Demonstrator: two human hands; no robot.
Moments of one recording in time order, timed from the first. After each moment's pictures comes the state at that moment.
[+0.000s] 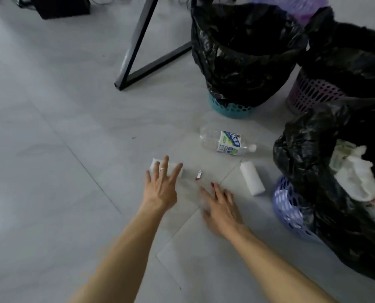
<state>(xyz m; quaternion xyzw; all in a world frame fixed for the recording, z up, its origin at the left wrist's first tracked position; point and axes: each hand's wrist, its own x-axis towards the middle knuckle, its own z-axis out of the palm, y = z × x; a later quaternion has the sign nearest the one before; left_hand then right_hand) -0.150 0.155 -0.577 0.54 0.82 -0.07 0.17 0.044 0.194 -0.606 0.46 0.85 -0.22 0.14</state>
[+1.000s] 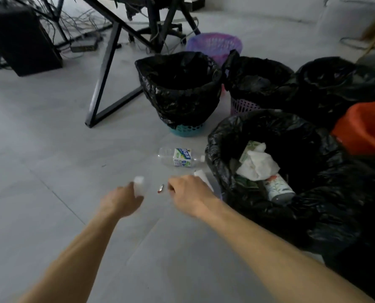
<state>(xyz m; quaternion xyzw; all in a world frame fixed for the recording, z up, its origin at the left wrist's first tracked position) -0.109 0.142 -0.468 0.46 0.86 -0.06 0.21 0.093 0.201 -0.416 0.40 0.89 -0.21 0.00</state>
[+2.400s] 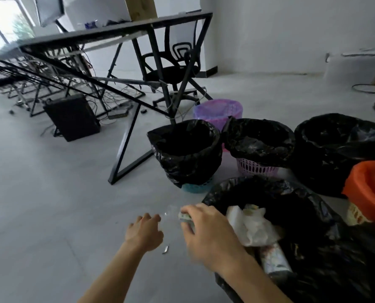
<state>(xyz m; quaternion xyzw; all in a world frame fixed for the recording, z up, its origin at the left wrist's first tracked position) -0.031 0.222 -0.382 0.50 0.85 -0.10 0.14 0.179 0.240 -0.312 0.38 0.86 -0.26 -0.23</state>
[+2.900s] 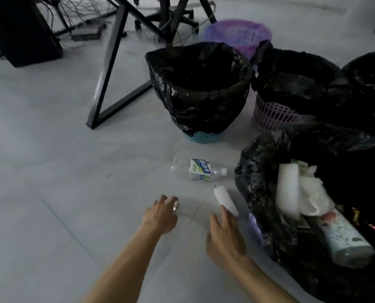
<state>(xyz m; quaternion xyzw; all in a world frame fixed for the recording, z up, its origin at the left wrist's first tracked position) -0.107 0.222 -0.563 0.56 0.78 -0.06 0.27 0.093 0.221 -0.567 0.56 0.80 -0.21 0.07</state>
